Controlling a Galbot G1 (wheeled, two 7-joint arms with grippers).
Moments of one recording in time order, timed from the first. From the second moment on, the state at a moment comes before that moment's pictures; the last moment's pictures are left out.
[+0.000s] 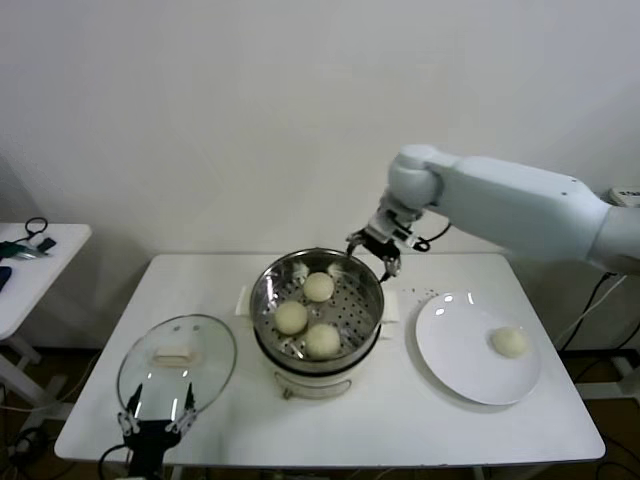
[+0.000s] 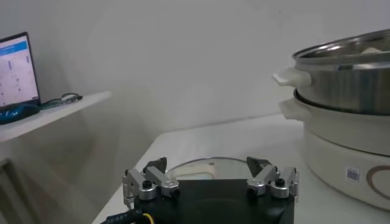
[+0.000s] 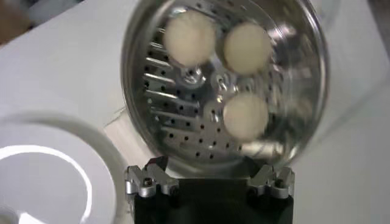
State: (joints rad) left arm 1.80 -1.47 -0.66 -2.04 0.03 -0.01 -0.12; right arm 0.61 0.97 -1.29 1.28 0.17 0.06 -1.11
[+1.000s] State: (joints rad) left arm 1.81 -1.50 -0.66 -2.07 0.07 0.01 -0.12; right arm 0.11 0.68 -0.90 1.01 -0.13 -0.01 -1.22
